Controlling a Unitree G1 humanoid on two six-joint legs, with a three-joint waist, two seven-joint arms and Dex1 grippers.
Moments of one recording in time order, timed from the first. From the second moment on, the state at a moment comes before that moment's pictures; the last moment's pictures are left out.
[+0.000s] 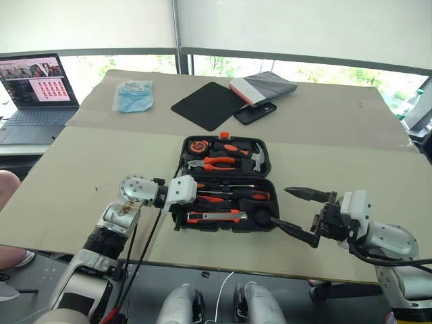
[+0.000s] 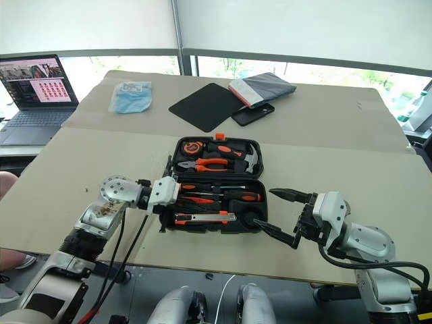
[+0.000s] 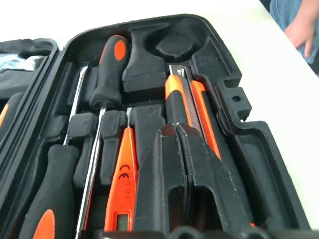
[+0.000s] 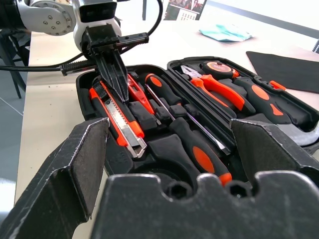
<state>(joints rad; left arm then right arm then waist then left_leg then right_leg) -0.55 0.51 -0.28 0.26 -0.13 -0.13 -1.33 0.06 -0.64 -0.16 -0.31 0.52 0.05 1.02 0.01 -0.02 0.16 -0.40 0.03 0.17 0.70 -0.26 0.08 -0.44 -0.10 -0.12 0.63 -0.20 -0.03</state>
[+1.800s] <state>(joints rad) -0.31 0.55 0.01 -0.05 -0.56 0.11 -1.41 0.05 -1.06 -0.25 0.02 0.27 0.37 0.96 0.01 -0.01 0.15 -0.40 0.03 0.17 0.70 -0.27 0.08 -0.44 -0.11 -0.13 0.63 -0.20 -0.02</state>
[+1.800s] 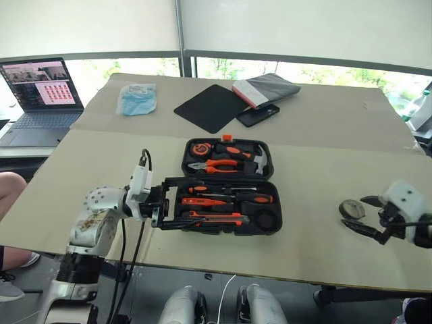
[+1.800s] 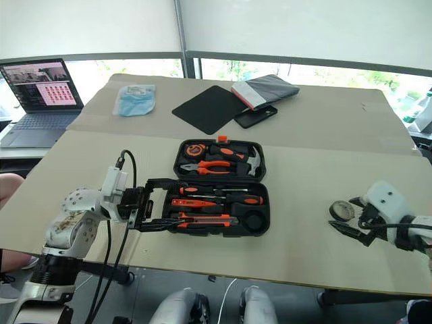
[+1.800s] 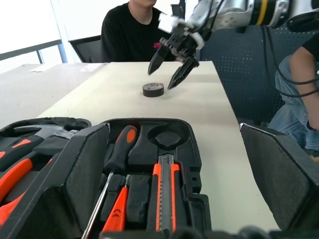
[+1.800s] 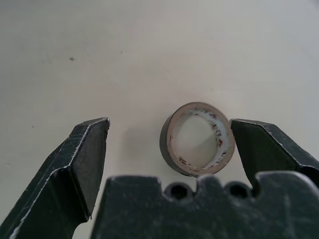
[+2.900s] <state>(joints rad) -0.19 0.63 0.06 -0.13 -0.58 0.13 -1.37 -0.38 -0.95 0.07 -0.30 0.51 0.64 1.21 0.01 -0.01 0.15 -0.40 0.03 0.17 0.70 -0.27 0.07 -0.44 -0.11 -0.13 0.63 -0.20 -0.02</state>
